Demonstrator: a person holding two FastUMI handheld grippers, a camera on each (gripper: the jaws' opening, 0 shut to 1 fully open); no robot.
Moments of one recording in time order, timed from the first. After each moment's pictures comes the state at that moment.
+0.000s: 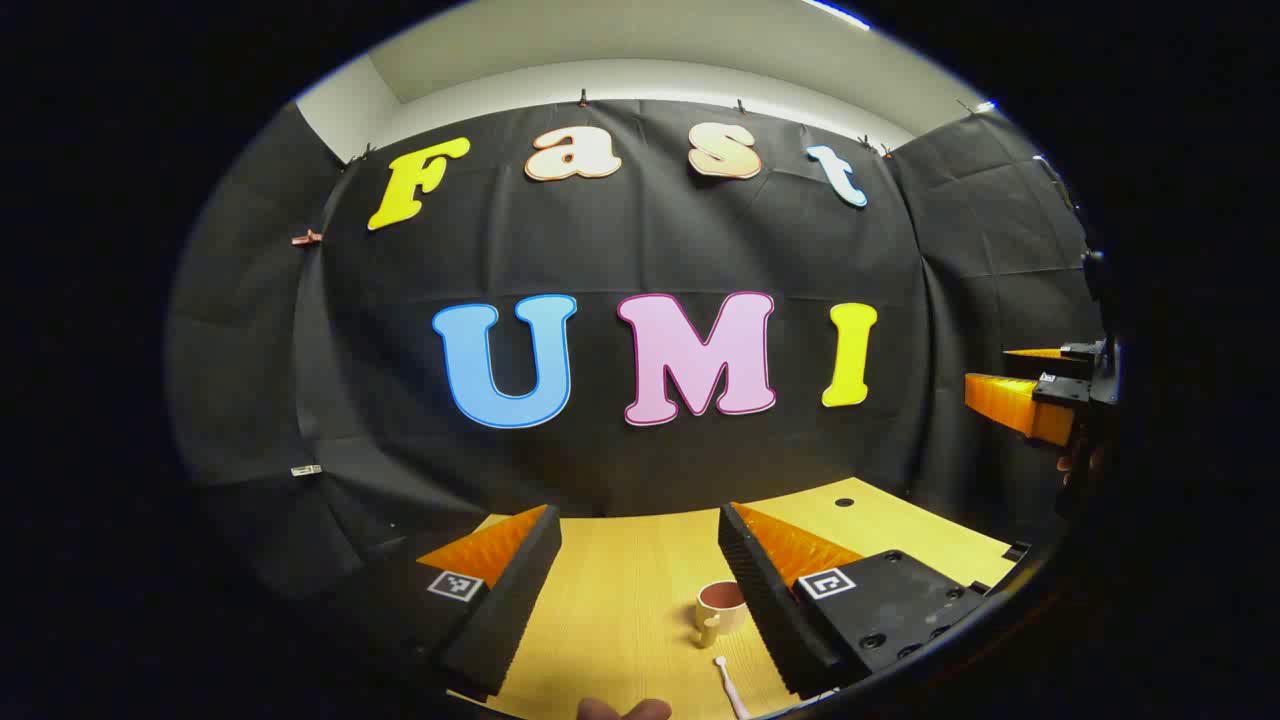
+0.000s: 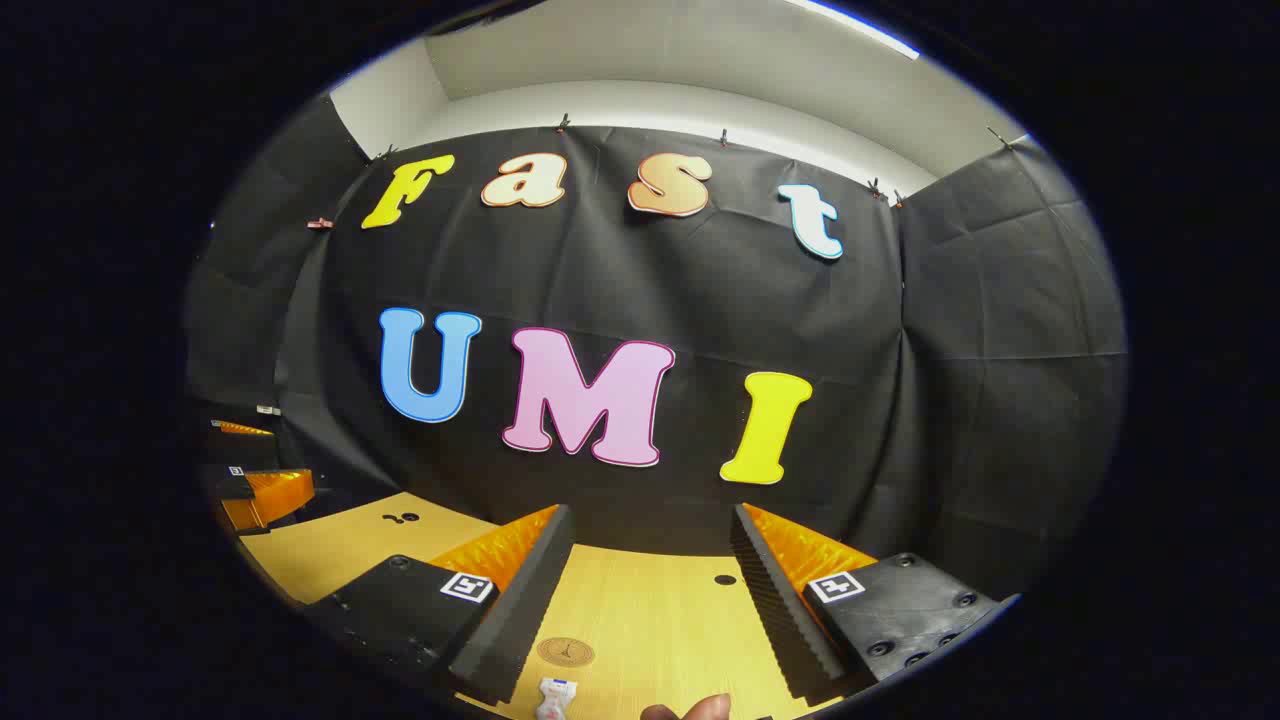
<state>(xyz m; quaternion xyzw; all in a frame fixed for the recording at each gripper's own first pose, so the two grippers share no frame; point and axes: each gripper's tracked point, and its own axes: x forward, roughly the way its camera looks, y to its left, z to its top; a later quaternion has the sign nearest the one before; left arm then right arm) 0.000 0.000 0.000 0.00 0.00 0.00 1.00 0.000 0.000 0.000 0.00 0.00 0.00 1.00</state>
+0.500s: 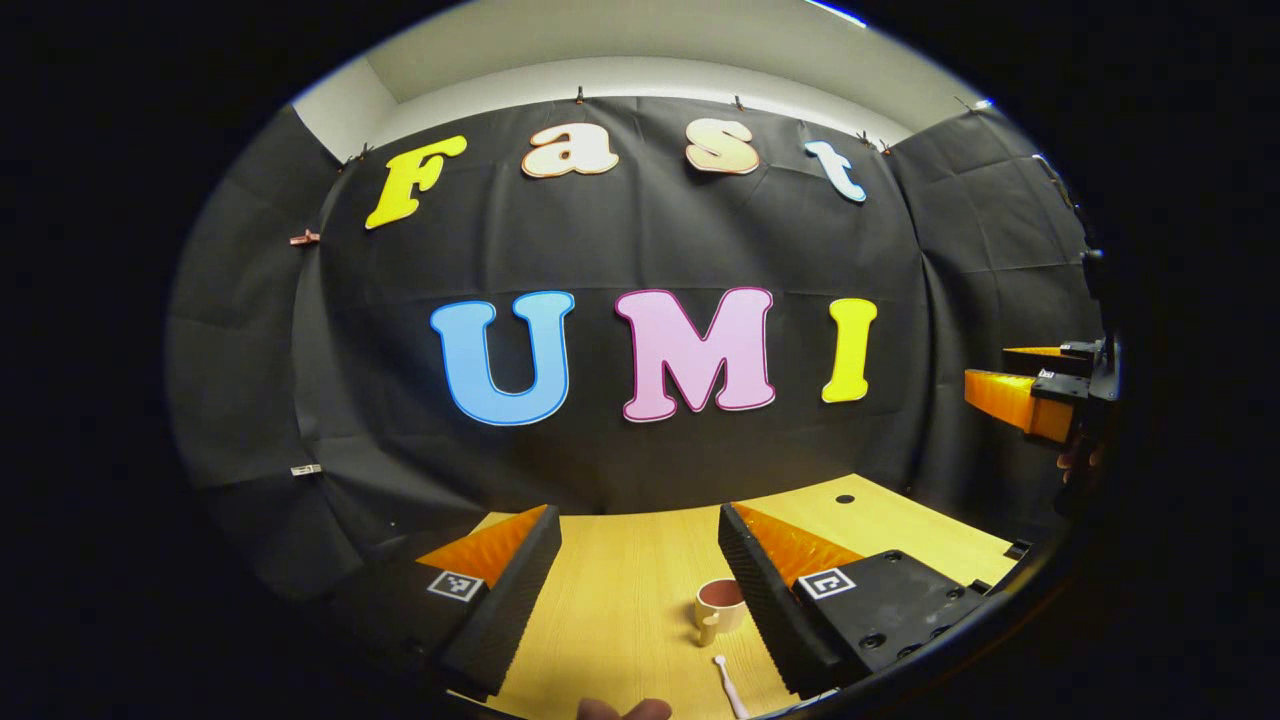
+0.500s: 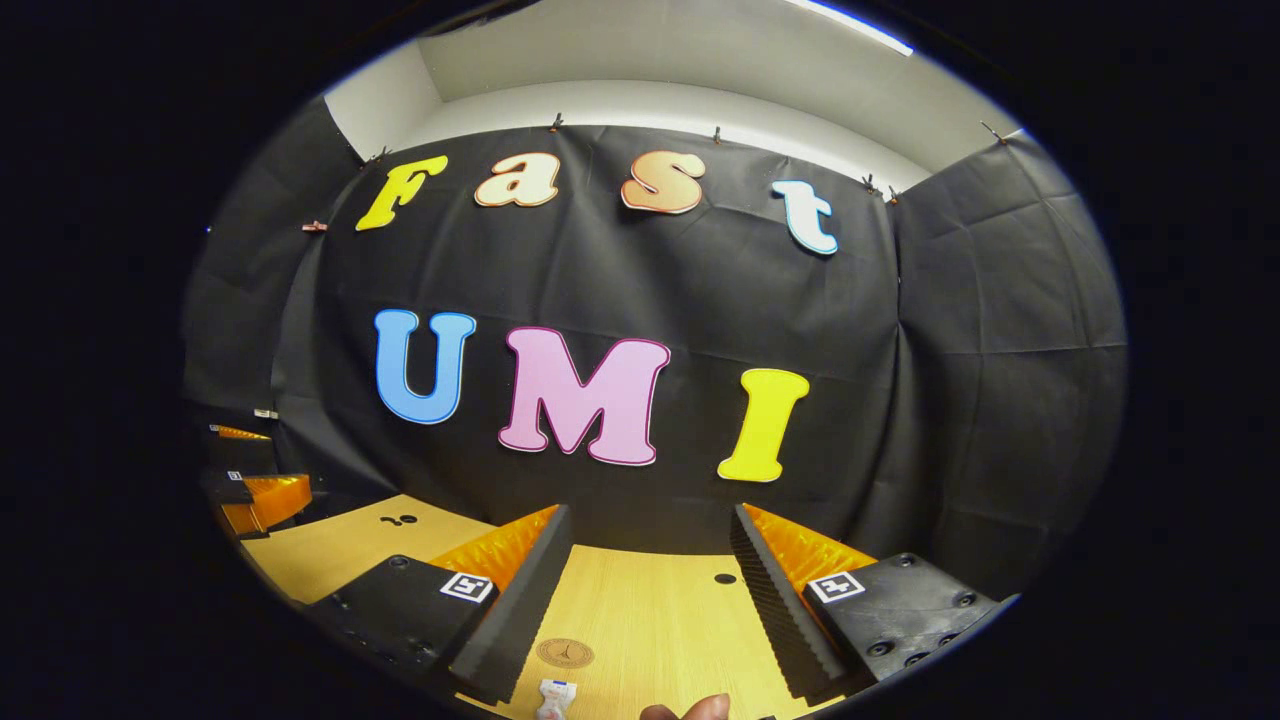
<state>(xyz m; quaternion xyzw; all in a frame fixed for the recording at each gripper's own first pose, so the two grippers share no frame) 0.003 -0.002 -0.001 0.00 0.00 0.00 1.00 0.004 -0.002 -0.005 0.01 0.00 0.00 1.00</state>
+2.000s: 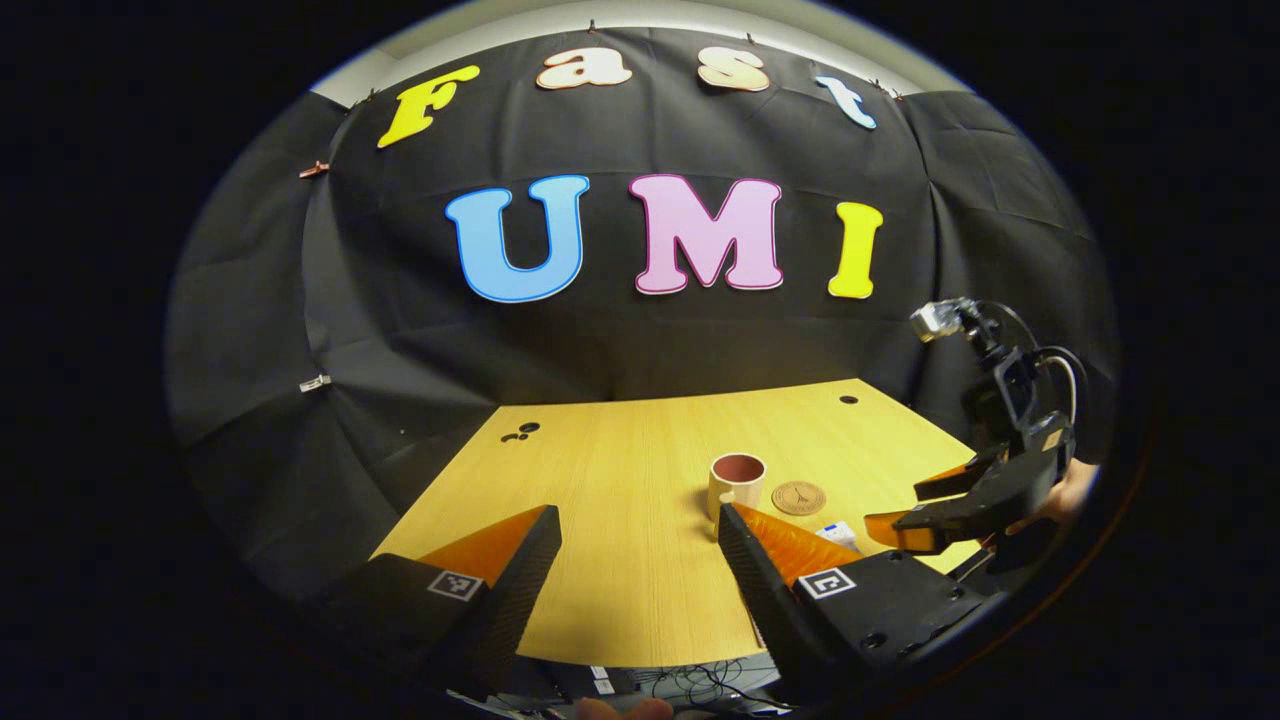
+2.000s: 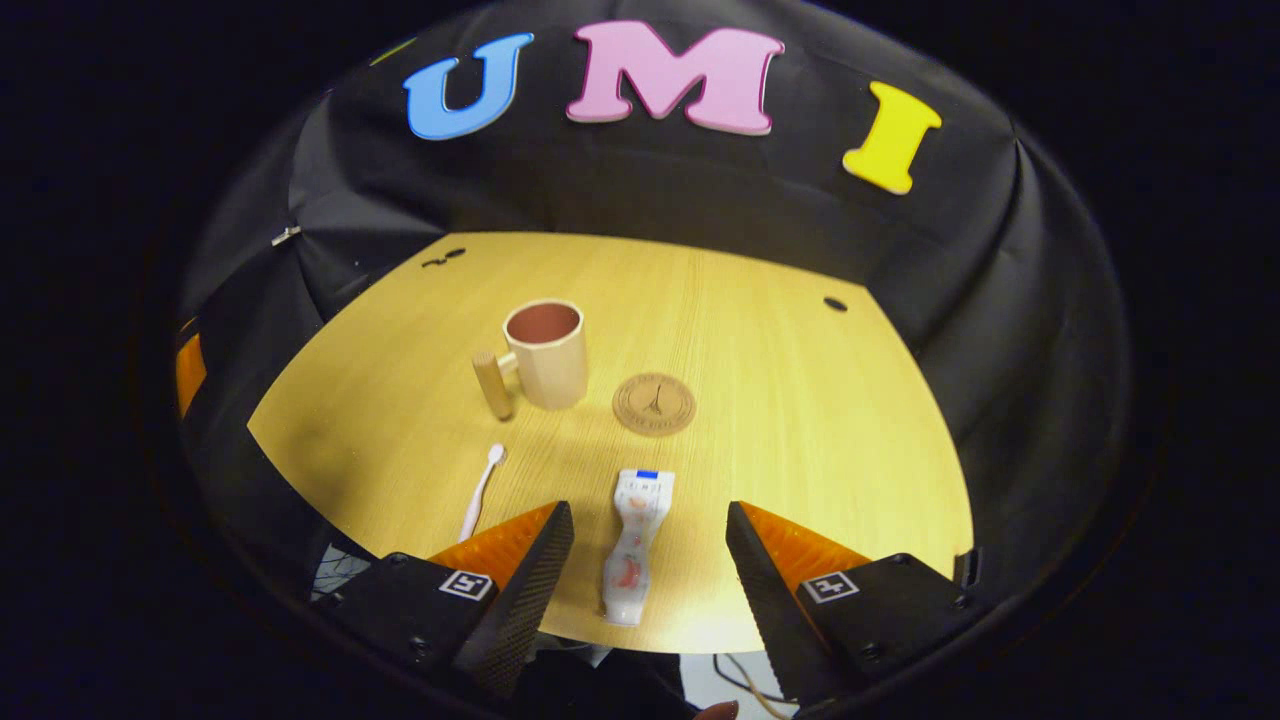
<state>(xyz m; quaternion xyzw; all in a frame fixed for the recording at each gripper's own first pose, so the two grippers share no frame) -0.057 0.018 -0.139 0.00 0.15 0.01 0.99 -0.052 0.114 -0.329 0.01 0.46 0.09 0.88</state>
